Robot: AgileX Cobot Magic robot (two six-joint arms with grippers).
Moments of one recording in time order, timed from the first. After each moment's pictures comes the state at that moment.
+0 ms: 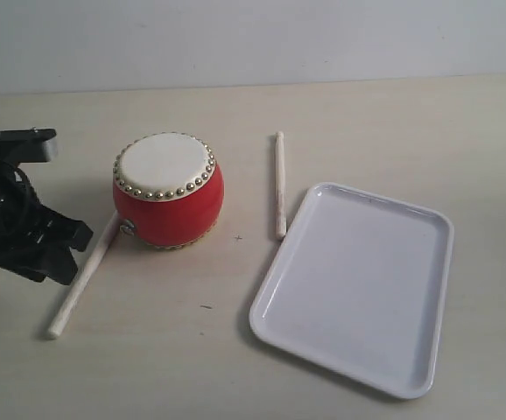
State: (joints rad) left arm -0.29 1.60 -0.86 -0.28 0.80 0.19; right arm 0.10 0.01 0.00 -0.01 0.24 0.19
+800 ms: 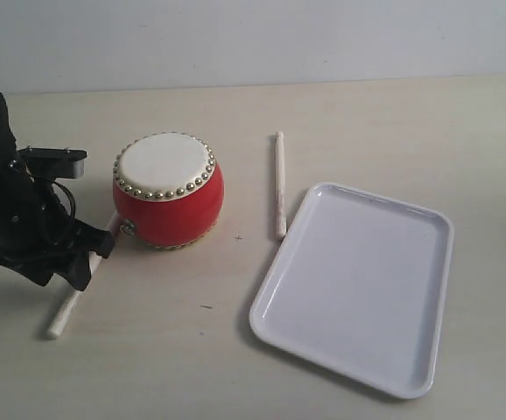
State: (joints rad) left arm -0.32 1.81 -0.96 -0.13 0.77 0.03; right arm 0.10 0.01 0.00 -0.01 0.24 0.19
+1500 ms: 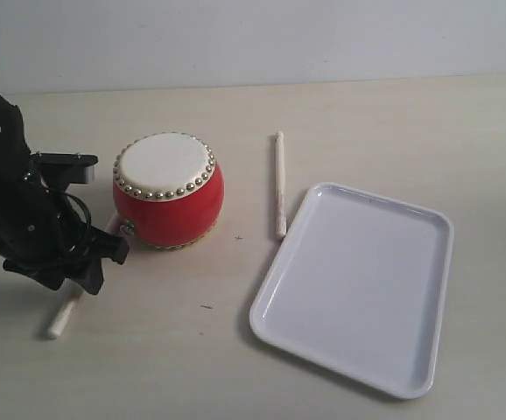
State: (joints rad) left arm -0.38 1.81 -0.93 -0.12 0.71 -0.06; right arm 0.10 0.01 0.00 -0.01 0.24 0.19
